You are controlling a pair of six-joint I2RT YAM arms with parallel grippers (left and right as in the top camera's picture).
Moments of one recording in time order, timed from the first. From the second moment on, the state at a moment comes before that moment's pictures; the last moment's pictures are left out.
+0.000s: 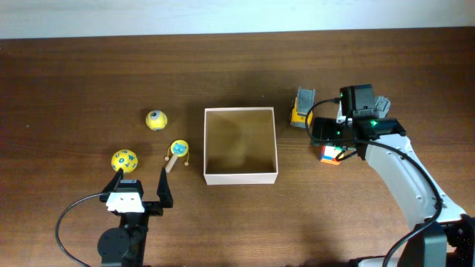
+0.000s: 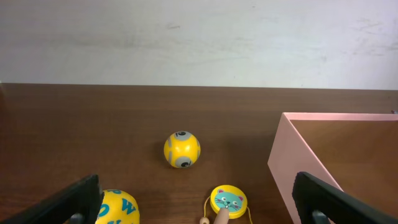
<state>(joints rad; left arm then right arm) 0.00 0.01 0.02 -0.08 0.03 -0.05 0.08 1.53 1.06 -0.63 0.04 0.23</state>
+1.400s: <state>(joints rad) 0.00 0.01 0.02 -0.08 0.03 -0.05 0.24 1.81 1.06 -0.26 0.15 0.36</state>
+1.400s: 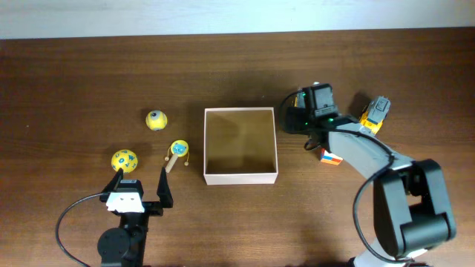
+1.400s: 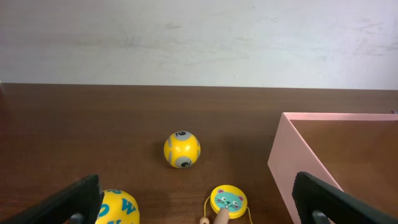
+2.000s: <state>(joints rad) 0.00 0.01 0.02 -0.08 0.03 -0.05 0.26 1.85 1.06 -0.18 0.18 0.39</state>
